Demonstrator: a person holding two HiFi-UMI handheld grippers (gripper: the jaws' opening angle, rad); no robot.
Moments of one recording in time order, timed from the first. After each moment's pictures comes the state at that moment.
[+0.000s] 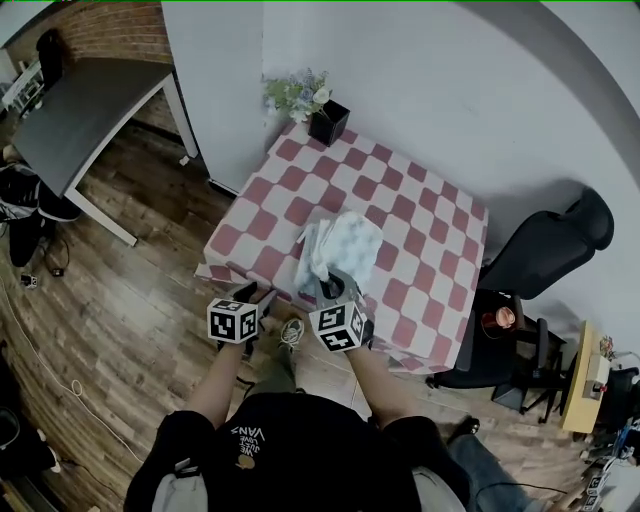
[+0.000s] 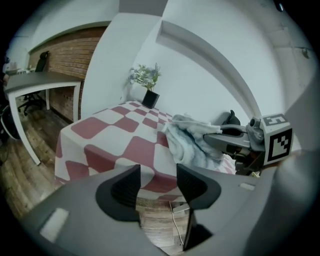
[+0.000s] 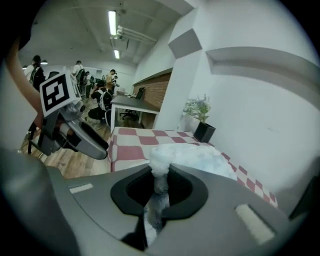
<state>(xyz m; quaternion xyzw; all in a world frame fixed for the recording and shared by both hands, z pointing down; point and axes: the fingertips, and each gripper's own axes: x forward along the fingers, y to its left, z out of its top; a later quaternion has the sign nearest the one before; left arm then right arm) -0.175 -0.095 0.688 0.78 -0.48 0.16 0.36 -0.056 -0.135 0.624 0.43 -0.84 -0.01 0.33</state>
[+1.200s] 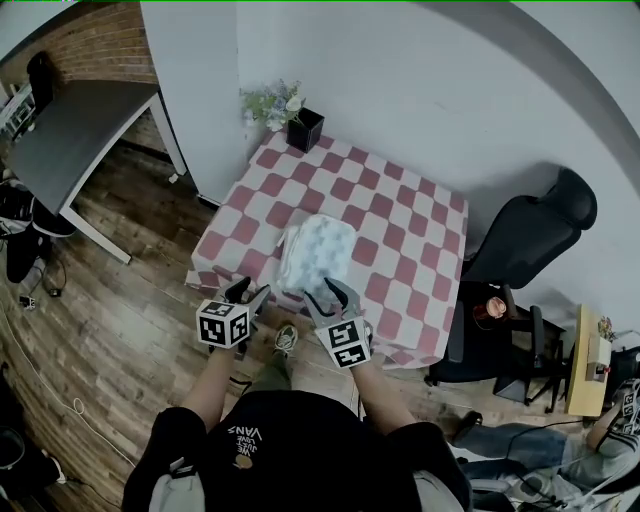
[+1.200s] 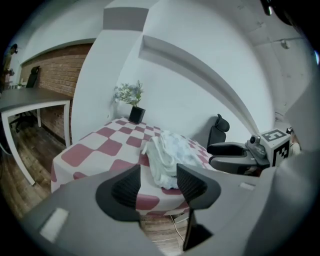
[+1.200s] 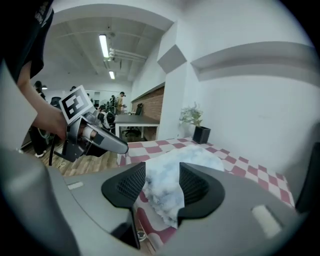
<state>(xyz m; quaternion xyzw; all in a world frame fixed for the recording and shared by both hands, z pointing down) -0.147 -0.096 0.625 0.82 -0.47 0.12 0.29 -0.023 -0.085 0.592 0.42 -0.87 0.04 0.23</state>
